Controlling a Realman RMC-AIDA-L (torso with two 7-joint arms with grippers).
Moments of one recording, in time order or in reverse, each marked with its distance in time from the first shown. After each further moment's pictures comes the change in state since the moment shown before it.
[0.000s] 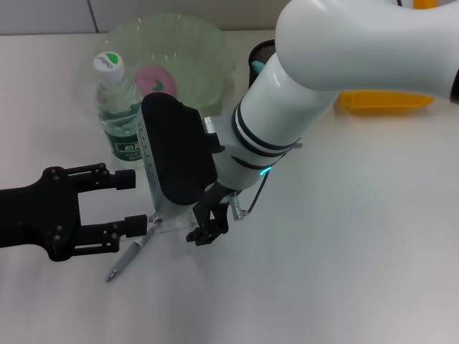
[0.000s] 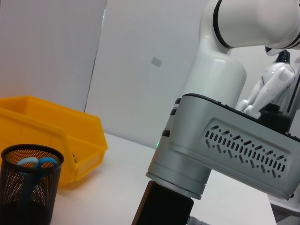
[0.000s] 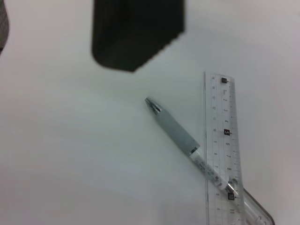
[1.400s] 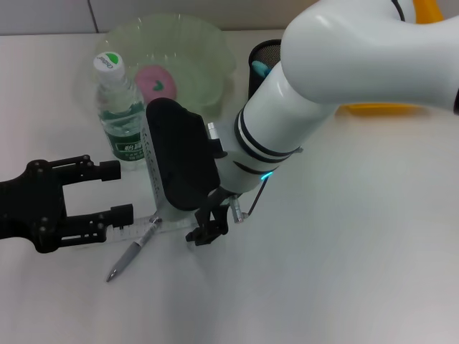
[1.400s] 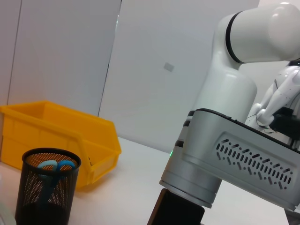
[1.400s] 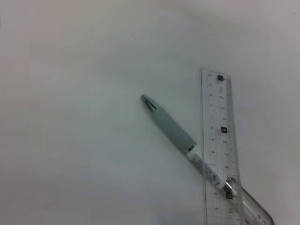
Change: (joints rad) left arm 0.004 0.010 -0.041 0.000 0.000 0.003 0.000; right arm -0.022 0.000 -0.027 0.000 0.000 0.049 0.000
